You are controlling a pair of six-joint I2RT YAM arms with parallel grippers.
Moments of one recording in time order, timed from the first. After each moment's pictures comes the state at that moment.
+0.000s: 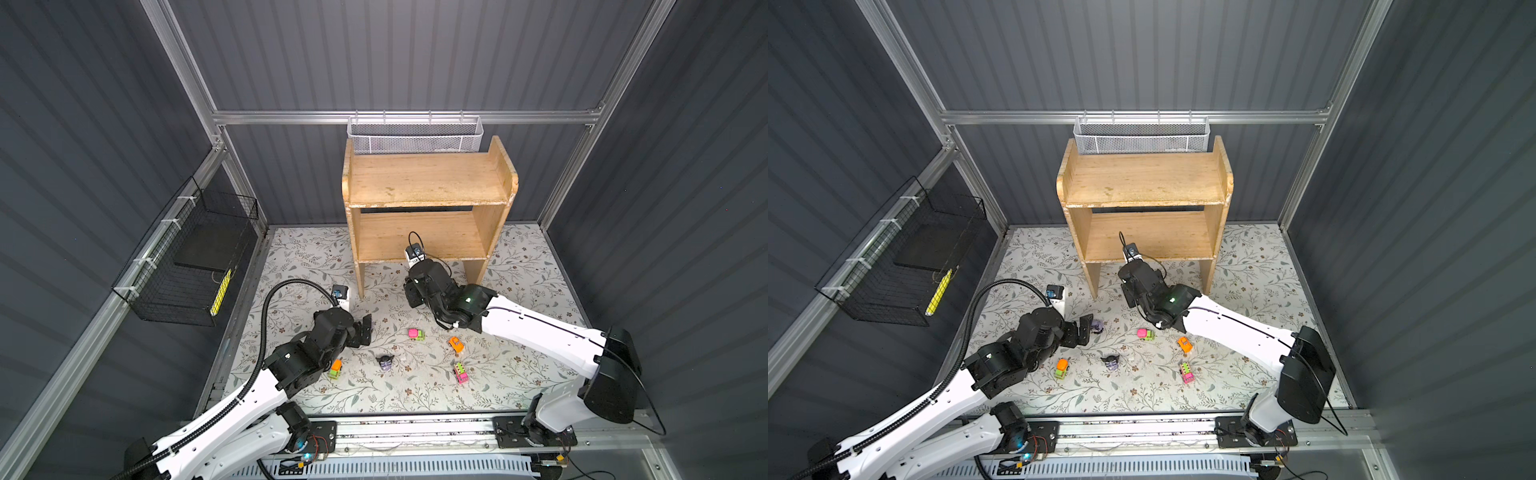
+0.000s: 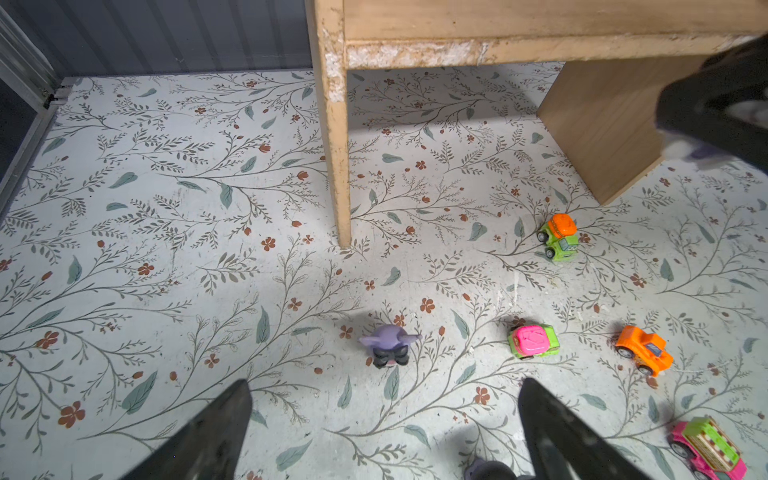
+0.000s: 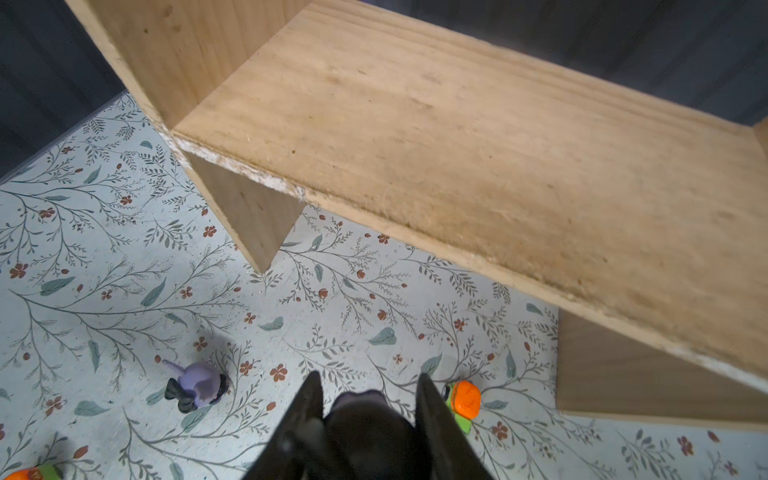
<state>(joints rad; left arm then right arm) -0.83 0.80 0.70 -0.50 -0.41 -0.39 0.93 1.54 1.31 -0.40 0.48 0.21</state>
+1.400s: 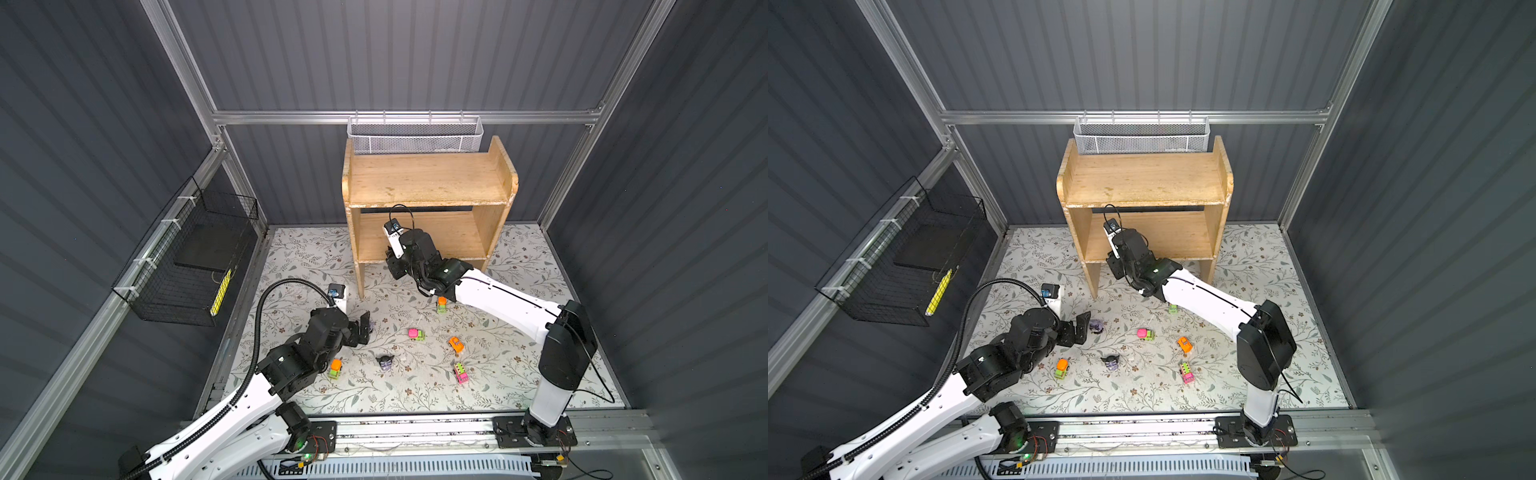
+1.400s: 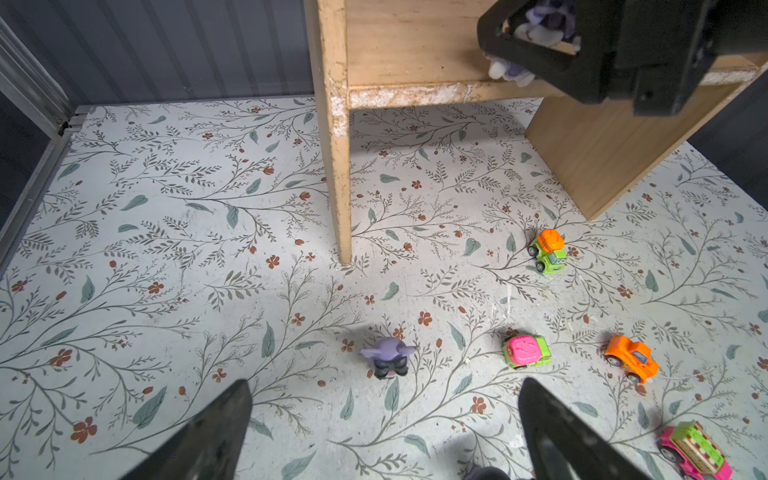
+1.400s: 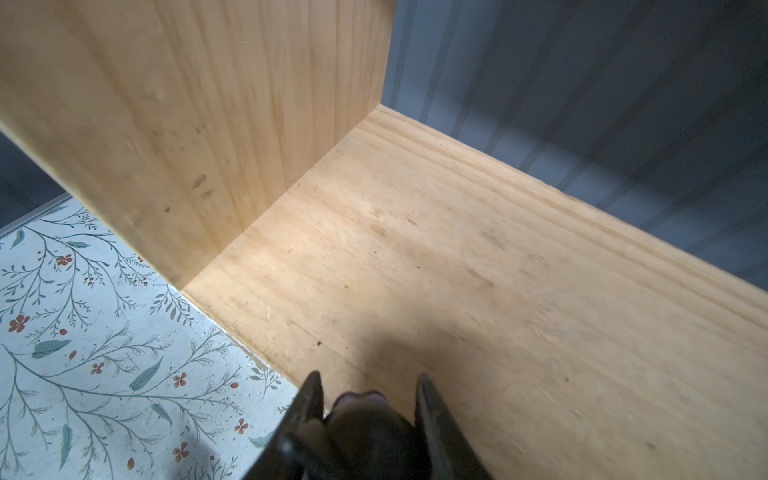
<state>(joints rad) -0.83 0.77 0.71 -0.50 -0.43 -0.36 0.81 1.80 1.56 -0.24 0.28 0.00</state>
